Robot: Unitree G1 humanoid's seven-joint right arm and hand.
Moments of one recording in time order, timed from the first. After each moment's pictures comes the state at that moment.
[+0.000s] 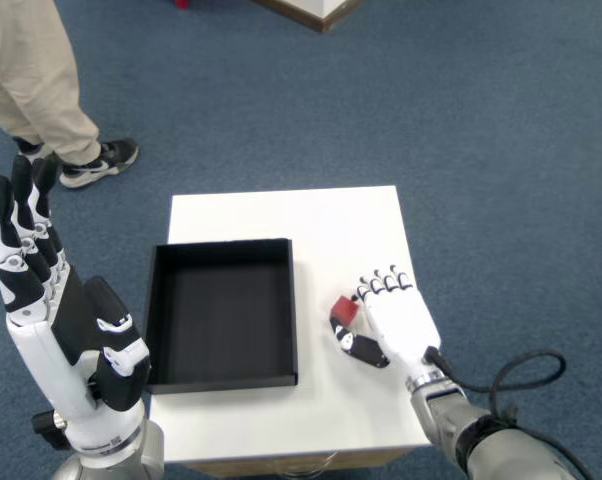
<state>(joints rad) -0.63 -0.18 1.92 1.41 0.36 -0.15 -0.92</state>
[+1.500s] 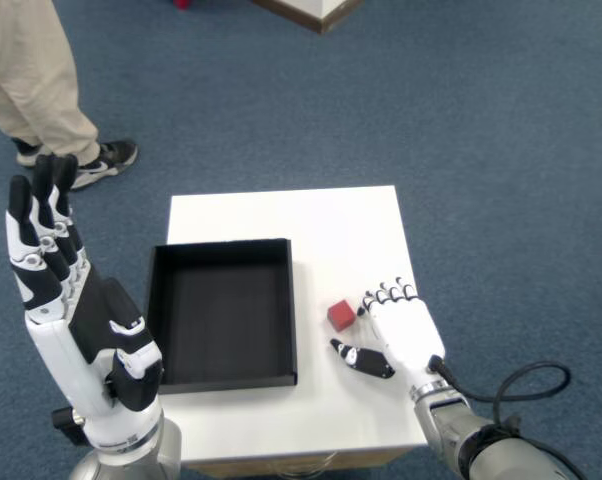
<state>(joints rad) -0.60 -0.17 1.91 1.42 0.37 -0.15 -0.90</state>
